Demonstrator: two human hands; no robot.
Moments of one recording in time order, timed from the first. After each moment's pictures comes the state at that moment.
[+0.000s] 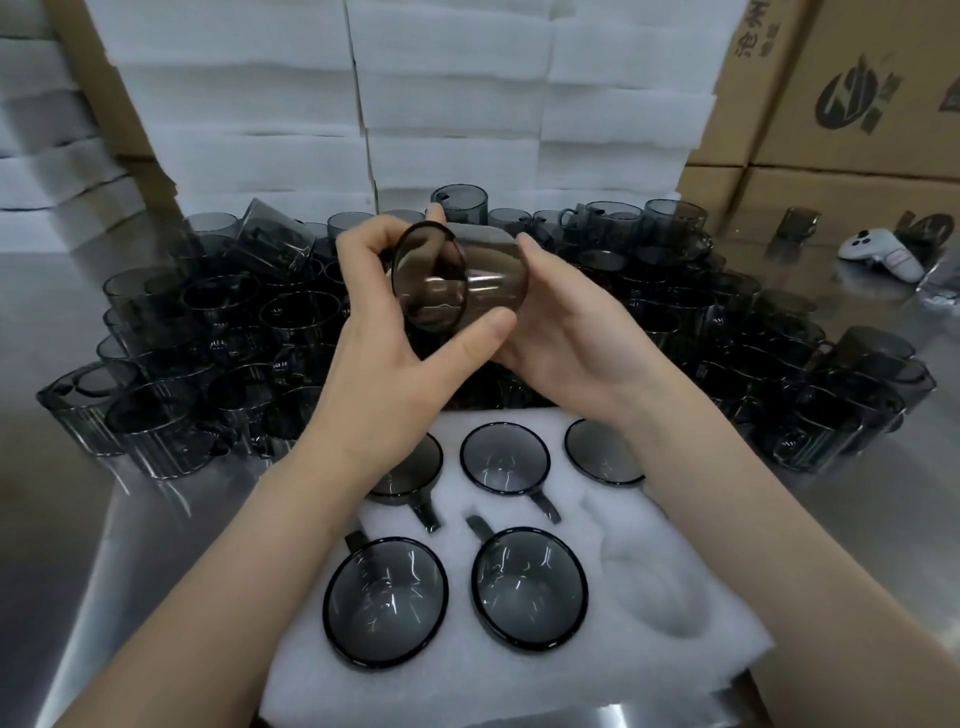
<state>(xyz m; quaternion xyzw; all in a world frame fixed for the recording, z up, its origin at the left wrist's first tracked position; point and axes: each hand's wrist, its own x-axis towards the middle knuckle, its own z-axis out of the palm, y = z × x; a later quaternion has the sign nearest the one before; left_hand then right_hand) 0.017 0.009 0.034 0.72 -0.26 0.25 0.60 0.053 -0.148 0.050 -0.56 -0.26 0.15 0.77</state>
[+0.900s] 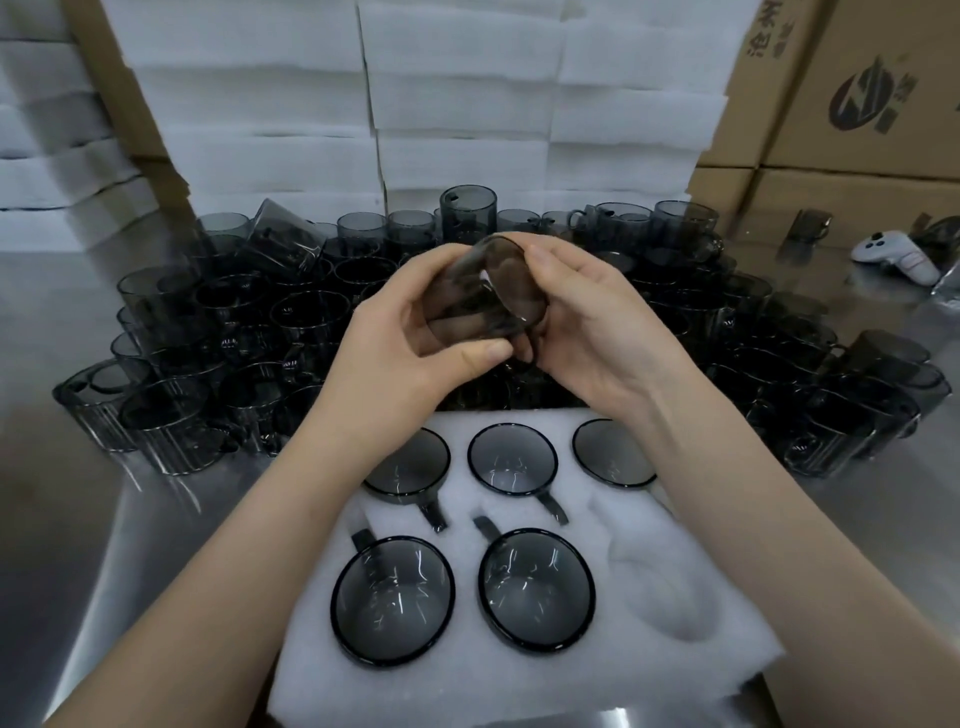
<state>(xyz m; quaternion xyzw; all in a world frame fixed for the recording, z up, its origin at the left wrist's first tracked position) 0.028 0.013 0.031 0.67 -0.28 0.13 0.67 0.057 -0.152 0.049 -0.55 -0.24 0.07 0.79</state>
